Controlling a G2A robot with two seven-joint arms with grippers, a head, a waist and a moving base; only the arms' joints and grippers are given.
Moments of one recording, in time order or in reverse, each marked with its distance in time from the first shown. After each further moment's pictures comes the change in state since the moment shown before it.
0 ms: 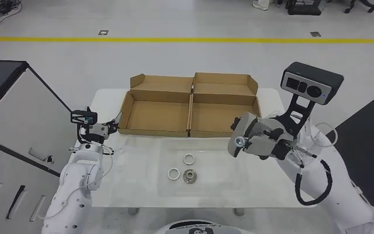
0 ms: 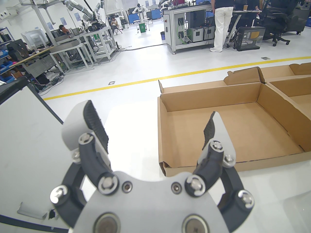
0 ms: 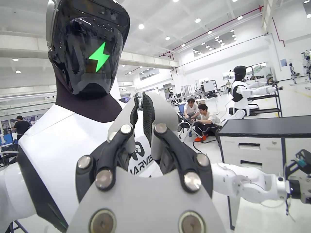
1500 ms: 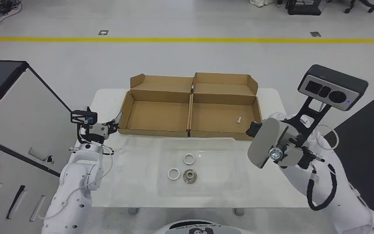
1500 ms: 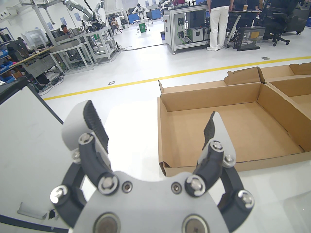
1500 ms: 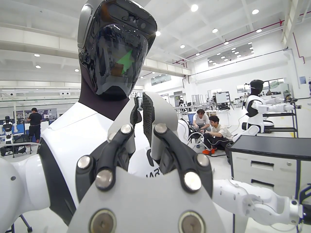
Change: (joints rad) left arm 0.000 0.000 0.000 0.000 0.000 0.000 0.000; right arm -0.025 -0.022 0.019 -0.017 0.106 -0.092 0.044
